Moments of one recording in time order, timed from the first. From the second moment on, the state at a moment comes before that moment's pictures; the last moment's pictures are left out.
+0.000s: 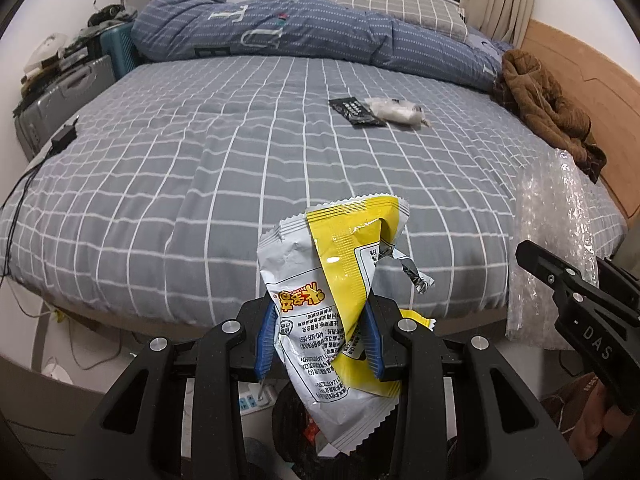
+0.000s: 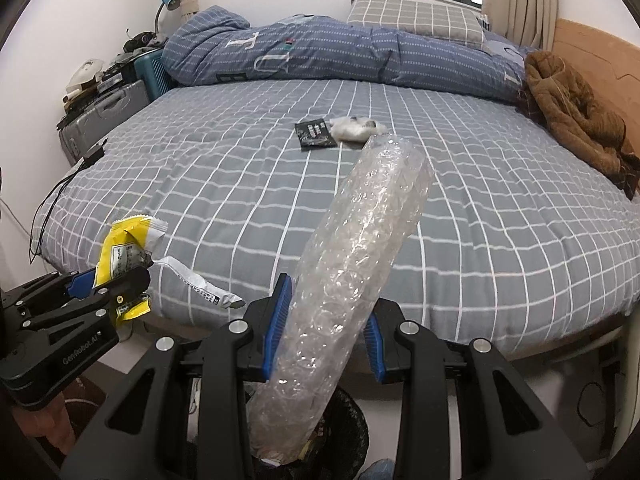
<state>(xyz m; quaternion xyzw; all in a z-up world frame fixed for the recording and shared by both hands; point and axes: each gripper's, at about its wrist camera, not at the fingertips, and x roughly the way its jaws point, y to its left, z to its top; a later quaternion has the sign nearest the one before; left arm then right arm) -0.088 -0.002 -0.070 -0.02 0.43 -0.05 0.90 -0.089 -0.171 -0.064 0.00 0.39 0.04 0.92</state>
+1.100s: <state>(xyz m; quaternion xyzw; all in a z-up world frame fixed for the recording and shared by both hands) -0.152 0.031 -0.165 -0.03 0.51 -0.03 0.86 -0.144 -0.150 -0.160 -0.01 0.49 0.06 0.87</state>
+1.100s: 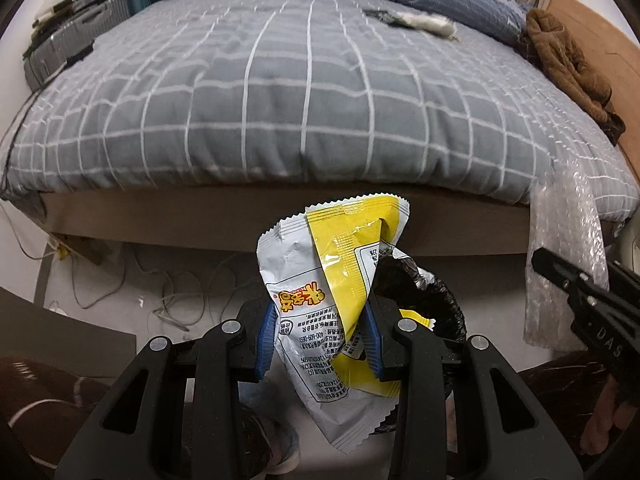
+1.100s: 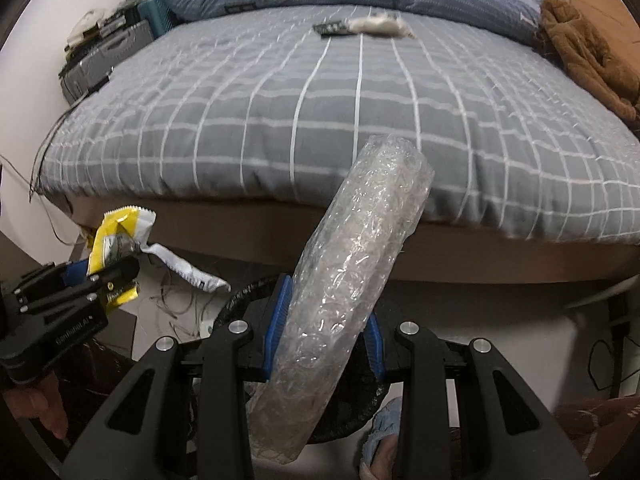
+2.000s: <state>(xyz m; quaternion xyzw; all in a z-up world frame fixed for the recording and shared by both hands) -0.142 0.052 -0.218 -0.02 0.56 -0.01 0.83 -0.120 -0.121 -0.238 -0.03 0.57 0.06 0.82</state>
